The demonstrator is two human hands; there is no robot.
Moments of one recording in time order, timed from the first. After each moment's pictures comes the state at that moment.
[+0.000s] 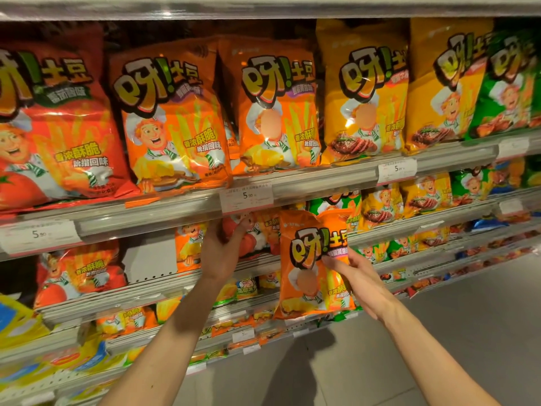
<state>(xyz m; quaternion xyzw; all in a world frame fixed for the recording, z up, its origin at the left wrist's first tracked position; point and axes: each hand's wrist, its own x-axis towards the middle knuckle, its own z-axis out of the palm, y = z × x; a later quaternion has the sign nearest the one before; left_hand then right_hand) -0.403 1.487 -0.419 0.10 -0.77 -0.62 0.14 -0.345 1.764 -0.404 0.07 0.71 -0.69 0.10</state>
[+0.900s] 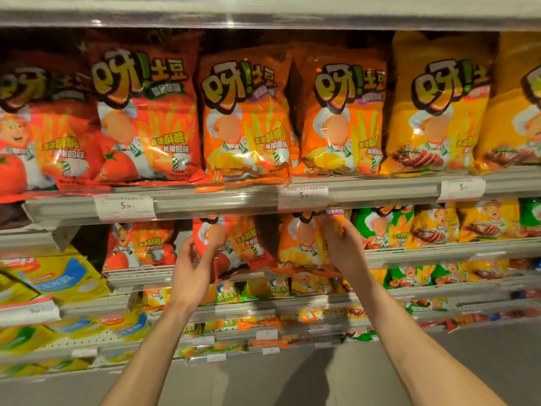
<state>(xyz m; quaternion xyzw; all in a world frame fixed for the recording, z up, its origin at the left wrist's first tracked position) -0.319 1.370 -0.425 0.18 -0.77 -0.58 0.18 -0.423 1.660 -0.409 -0.01 0.80 -0.60 -0.07</state>
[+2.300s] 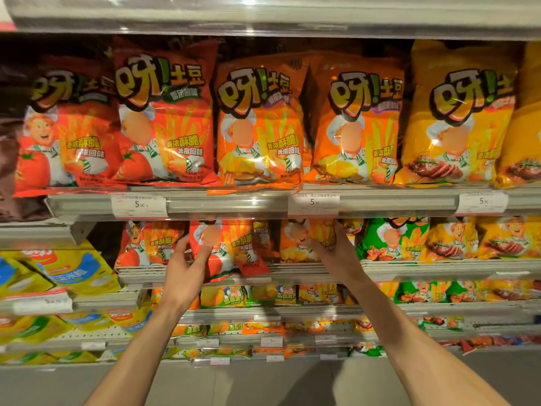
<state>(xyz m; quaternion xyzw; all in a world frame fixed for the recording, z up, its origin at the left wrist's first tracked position) -0.320 1.346 -0.423 0.21 -0.79 -0.55 0.18 -0.444 1.654 -0.435 -0.11 0.85 -0.51 0.01</state>
